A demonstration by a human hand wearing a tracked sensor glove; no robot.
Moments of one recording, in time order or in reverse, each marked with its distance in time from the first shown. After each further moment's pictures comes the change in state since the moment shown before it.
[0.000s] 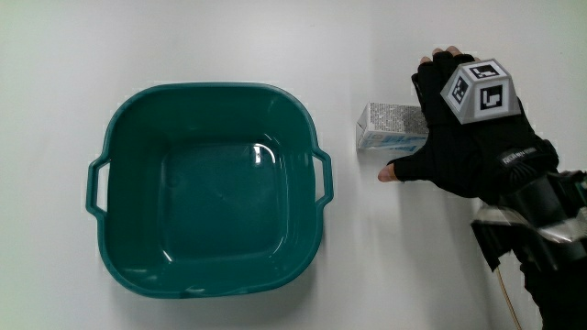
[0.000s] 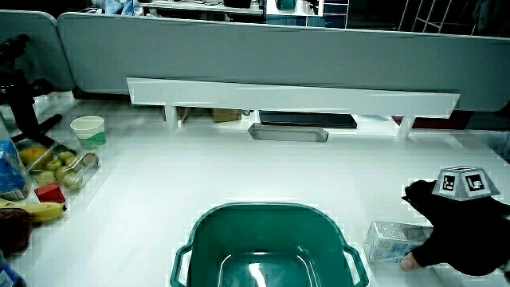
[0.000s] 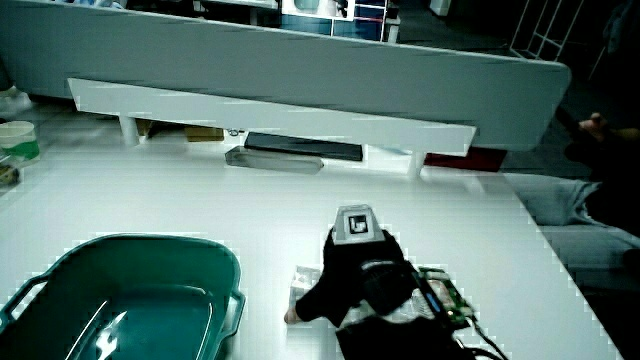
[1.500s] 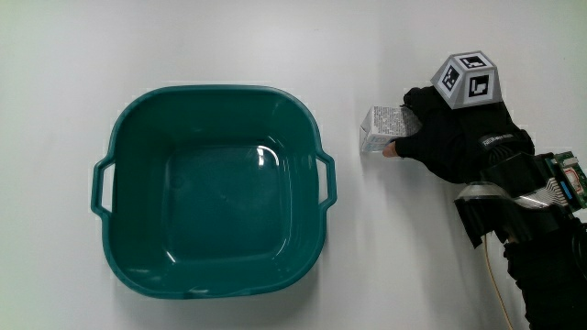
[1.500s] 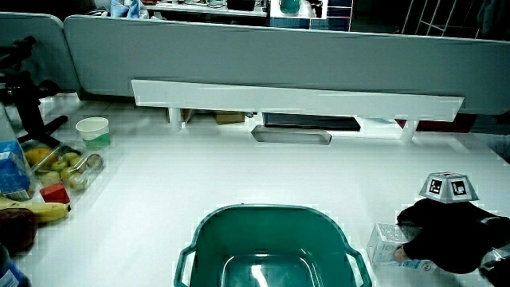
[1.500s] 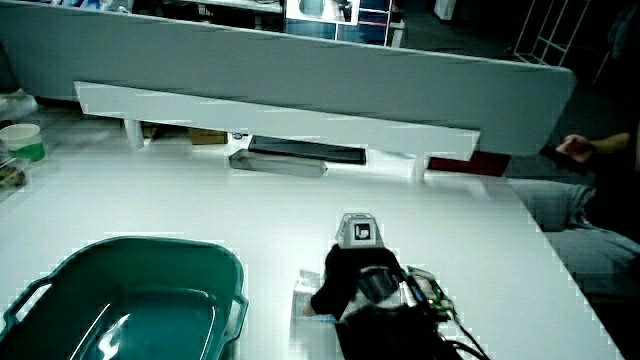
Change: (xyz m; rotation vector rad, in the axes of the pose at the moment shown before) arm 0.020 0.163 -0.038 -0.237 -0.007 -0.050
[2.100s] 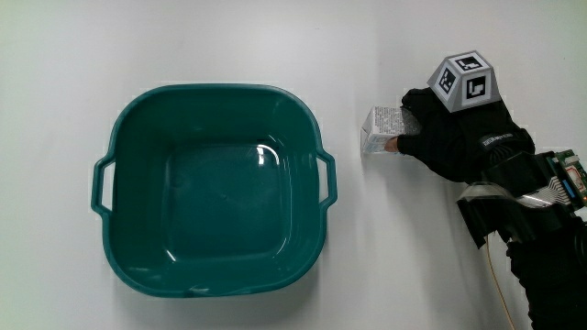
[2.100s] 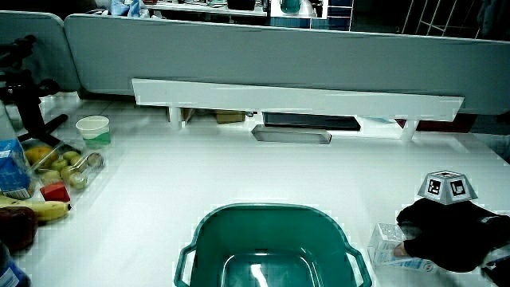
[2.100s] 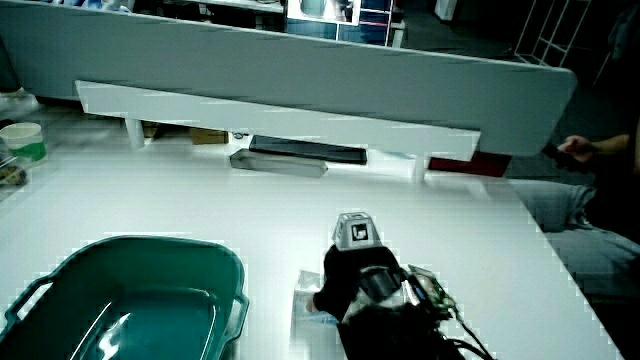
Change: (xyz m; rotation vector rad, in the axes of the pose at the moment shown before) arm 0.005 0.001 -0.001 0.099 0.060 0.069
